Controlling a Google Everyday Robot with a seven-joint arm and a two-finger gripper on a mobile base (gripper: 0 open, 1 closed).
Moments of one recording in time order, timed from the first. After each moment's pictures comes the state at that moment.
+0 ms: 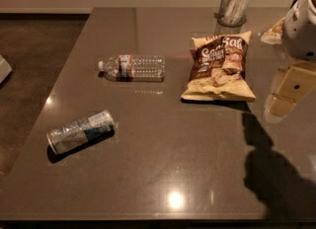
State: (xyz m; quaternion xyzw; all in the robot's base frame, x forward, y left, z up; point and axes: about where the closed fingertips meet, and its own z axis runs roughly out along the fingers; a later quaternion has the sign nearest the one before) arm 0.438 -0.216 0.978 -0.60 0.78 -0.04 0.16
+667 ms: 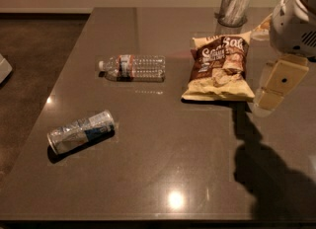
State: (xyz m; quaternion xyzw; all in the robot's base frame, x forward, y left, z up) arm 0.450 -0.200 0.979 -0.61 0.77 -0.02 0.17
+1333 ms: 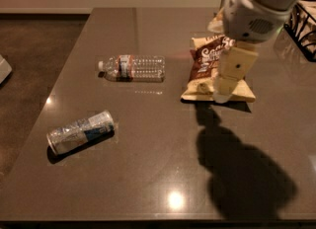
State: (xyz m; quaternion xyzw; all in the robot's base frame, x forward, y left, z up) arm 0.487 -0.129 0.978 -0.66 0.73 0.01 0.18
